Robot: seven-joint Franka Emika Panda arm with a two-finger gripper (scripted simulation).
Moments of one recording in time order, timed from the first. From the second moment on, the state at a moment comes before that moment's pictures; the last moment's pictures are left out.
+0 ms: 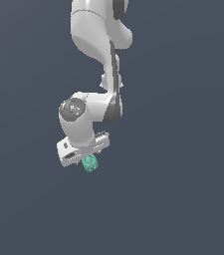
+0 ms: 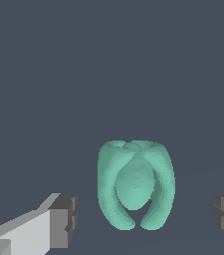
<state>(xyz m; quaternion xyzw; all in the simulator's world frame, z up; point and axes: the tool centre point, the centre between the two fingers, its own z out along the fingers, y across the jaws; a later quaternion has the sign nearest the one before) 0.055 -0.101 0.090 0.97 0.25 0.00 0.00</state>
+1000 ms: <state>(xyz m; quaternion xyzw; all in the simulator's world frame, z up) 0.055 -0.101 0.040 0.97 0.25 0.00 0.00</state>
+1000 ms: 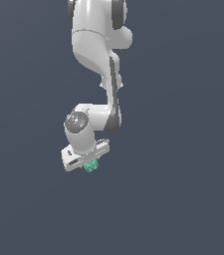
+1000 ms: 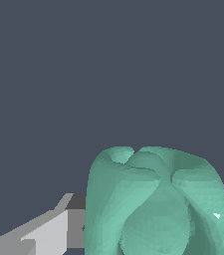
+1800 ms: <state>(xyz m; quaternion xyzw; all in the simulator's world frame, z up) 0.060 -0.106 0.051 0.97 0.25 0.00 0.00</state>
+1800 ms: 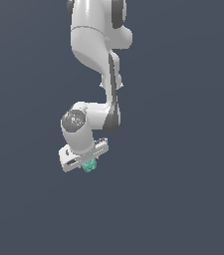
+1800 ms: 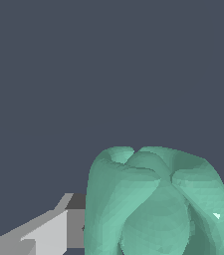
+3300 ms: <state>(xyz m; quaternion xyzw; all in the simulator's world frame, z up) 0.123 -0.166 0.193 0.97 0.25 0.00 0.00</state>
